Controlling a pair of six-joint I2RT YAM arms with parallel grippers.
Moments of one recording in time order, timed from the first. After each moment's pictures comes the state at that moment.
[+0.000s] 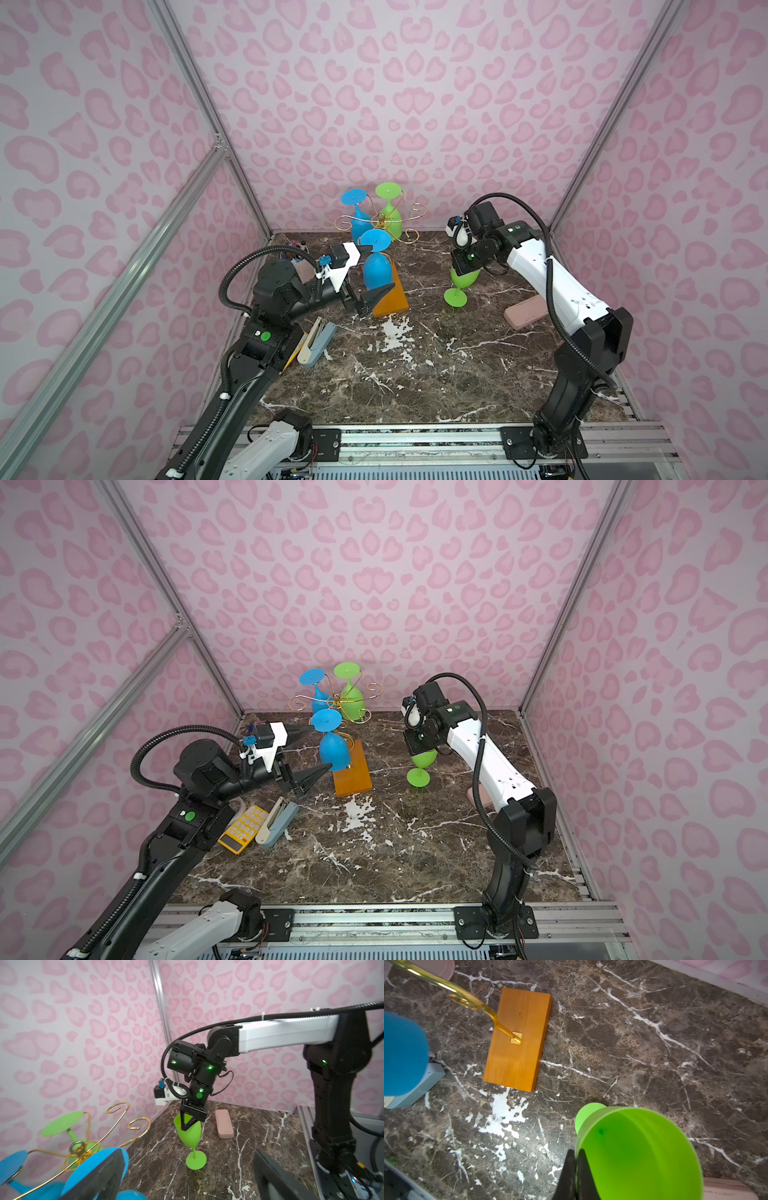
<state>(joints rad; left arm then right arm) -0.37 0.91 1.04 -0.08 0.65 0.10 0.42 1.82 1.84 -1.07 -0.09 0.02</state>
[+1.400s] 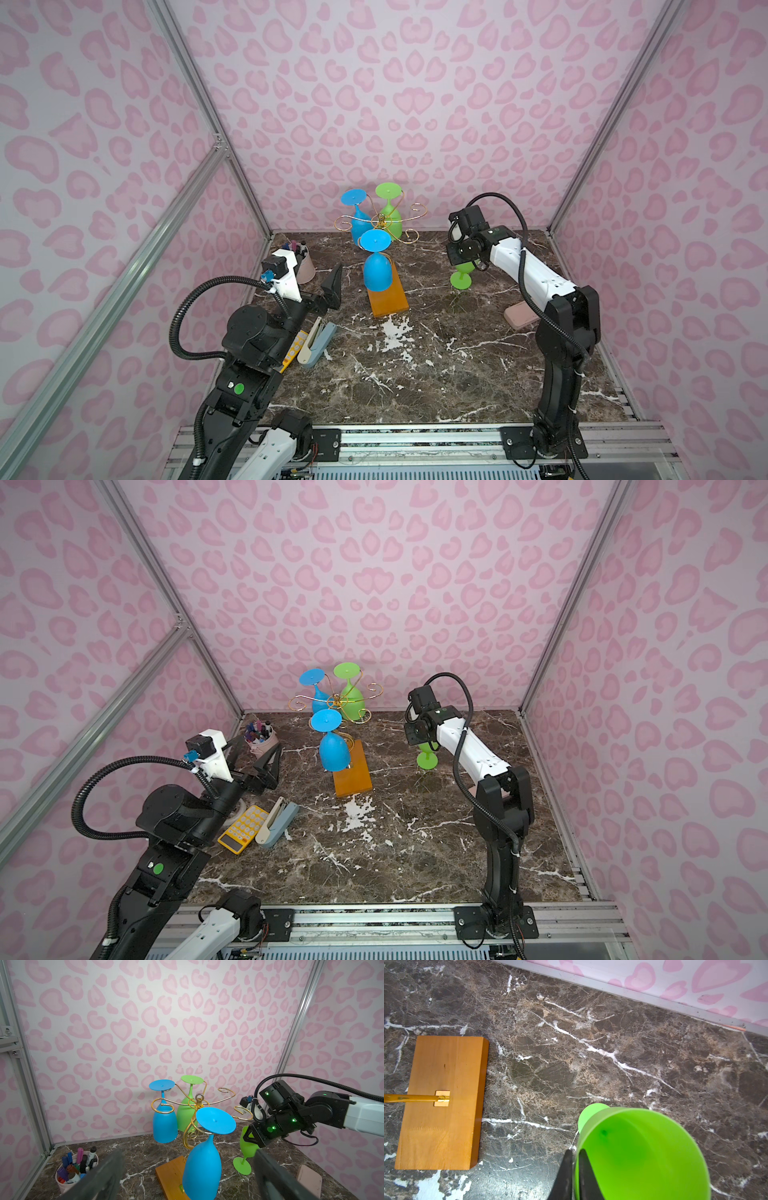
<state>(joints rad) -0.37 0.63 0.90 -0.17 -0.04 -0.13 0.38 1.98 1.81 -0.80 0.08 0.09</state>
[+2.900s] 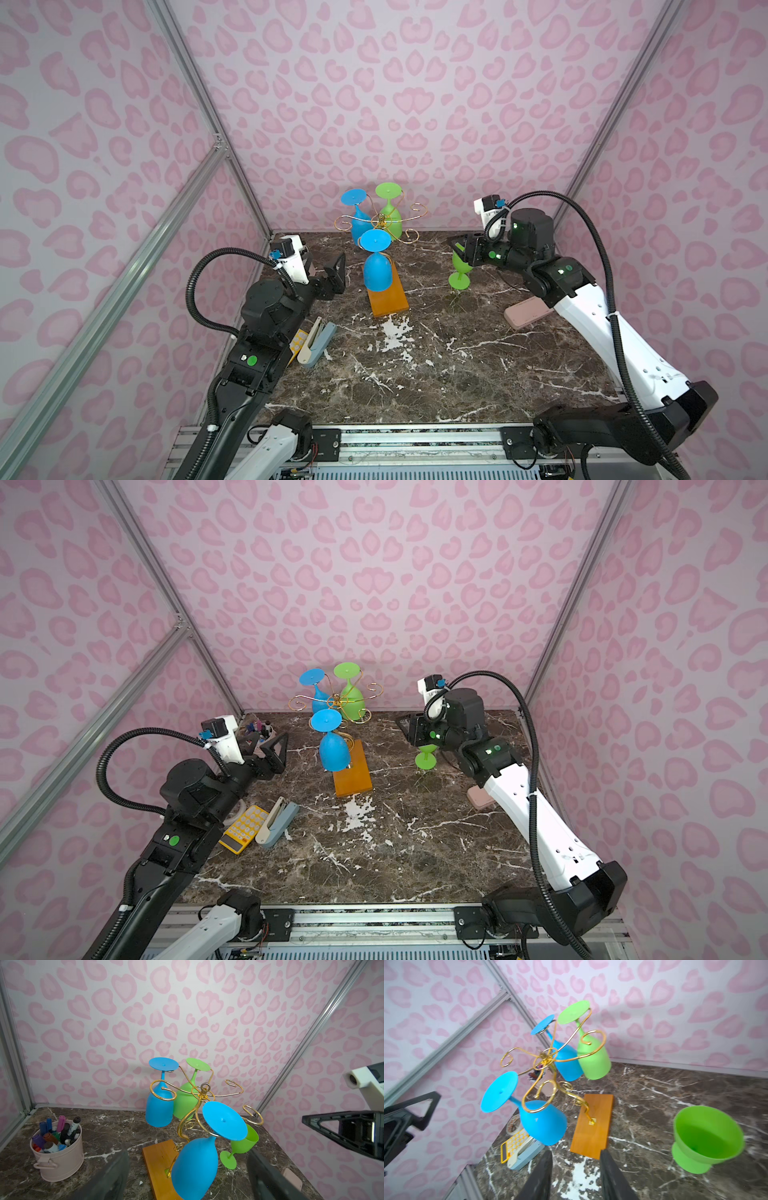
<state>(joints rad) -0.31 0.79 0.97 -0.21 0.01 -0.35 0.48 1.34 1.46 -0.48 -0.32 0.39</state>
